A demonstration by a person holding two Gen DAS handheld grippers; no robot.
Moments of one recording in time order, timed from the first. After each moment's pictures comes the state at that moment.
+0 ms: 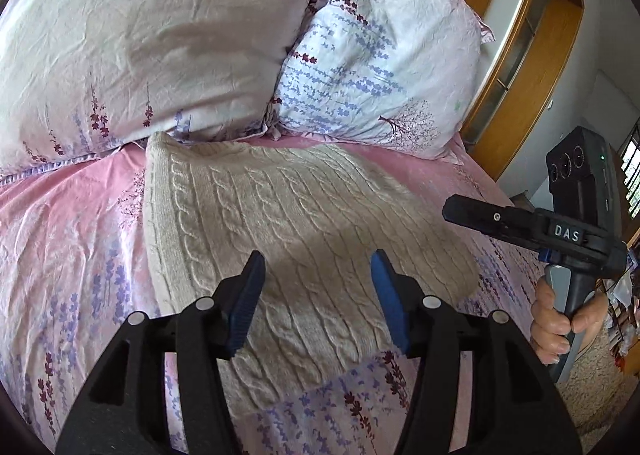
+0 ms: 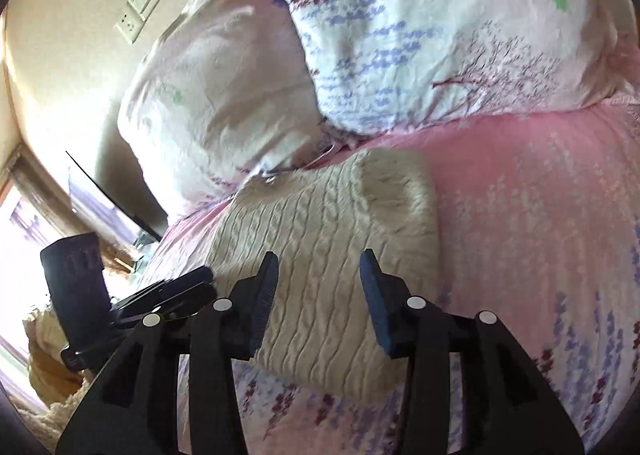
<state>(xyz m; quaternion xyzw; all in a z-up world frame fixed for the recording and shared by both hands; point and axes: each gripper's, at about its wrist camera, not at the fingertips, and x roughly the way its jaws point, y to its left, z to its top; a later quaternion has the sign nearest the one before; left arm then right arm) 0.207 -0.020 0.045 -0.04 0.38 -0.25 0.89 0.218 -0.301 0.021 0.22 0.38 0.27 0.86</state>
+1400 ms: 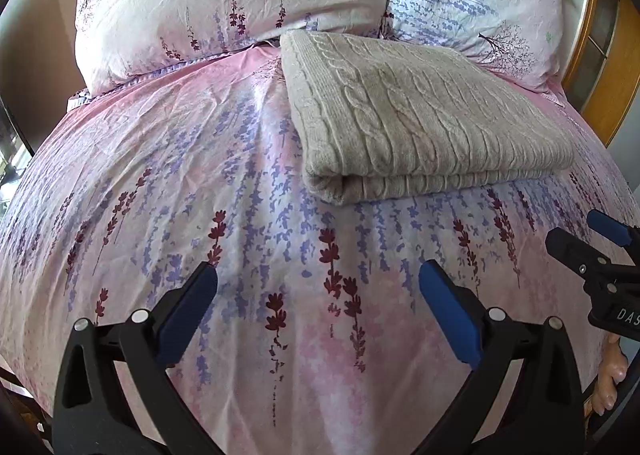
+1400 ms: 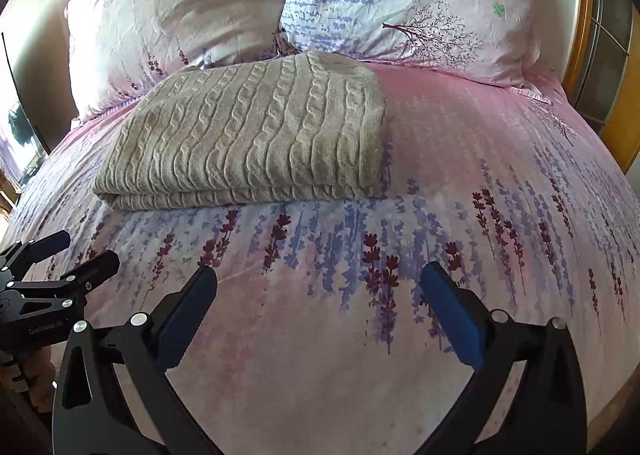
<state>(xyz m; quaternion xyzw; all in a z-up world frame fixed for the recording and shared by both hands) 0.118 0.011 -0.002 0.02 0.44 -0.03 0.90 0.111 -0.239 -0.020 0.03 0.41 0.07 0.91</state>
